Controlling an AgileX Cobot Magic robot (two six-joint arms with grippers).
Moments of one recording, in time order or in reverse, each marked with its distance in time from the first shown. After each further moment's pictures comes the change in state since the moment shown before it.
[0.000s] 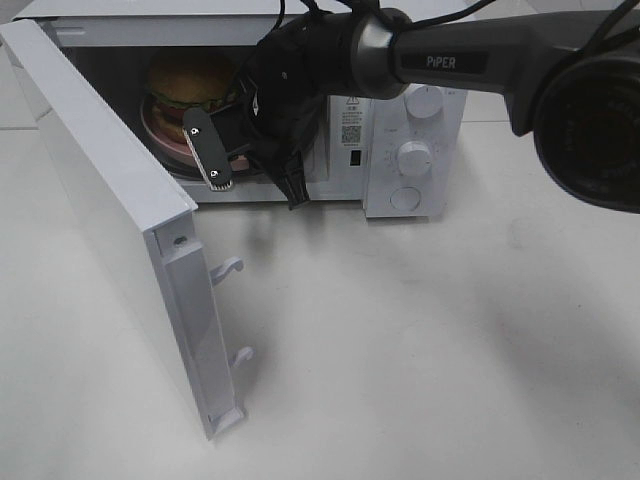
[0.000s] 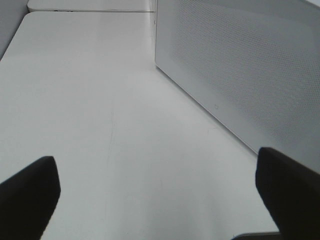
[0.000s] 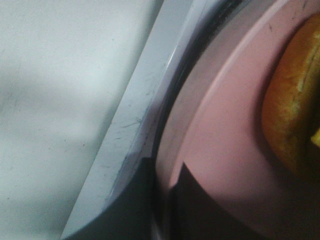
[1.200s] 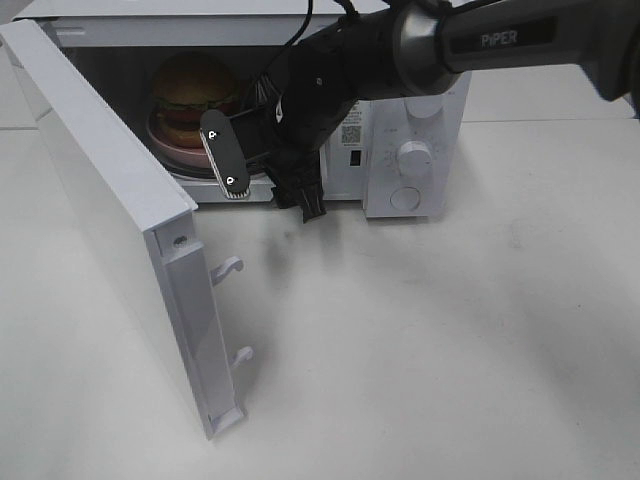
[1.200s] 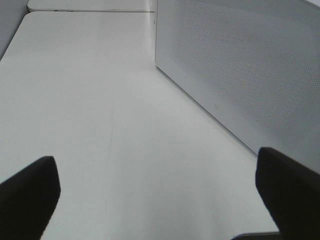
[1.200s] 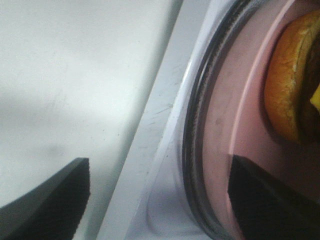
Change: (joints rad) left arm 0.000 0.000 0.000 0.000 0.000 0.000; right arm -0.012 -0.162 0.293 0.041 -0.156 0.022
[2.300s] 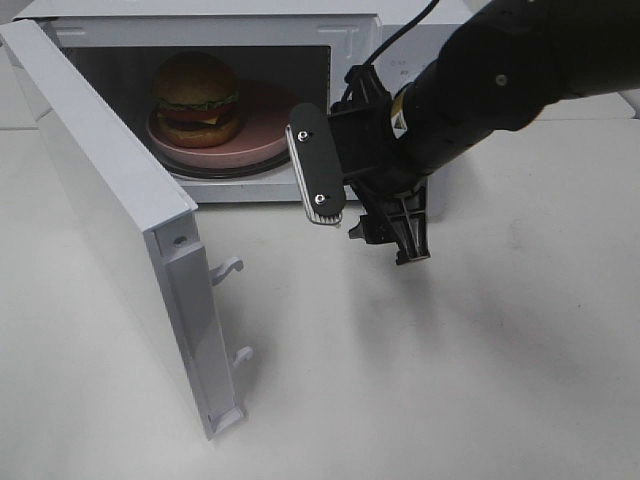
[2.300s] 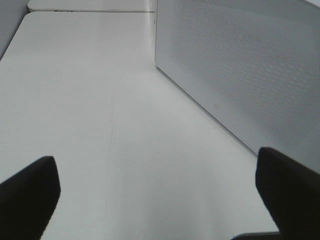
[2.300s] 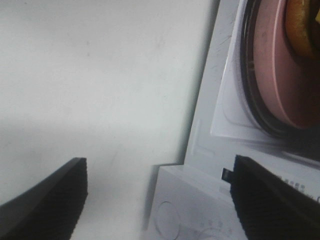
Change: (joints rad) left arm 0.000 0.000 0.000 0.000 0.000 0.000; right arm 0.000 -0.511 0.618 -0.082 -0.091 0.232
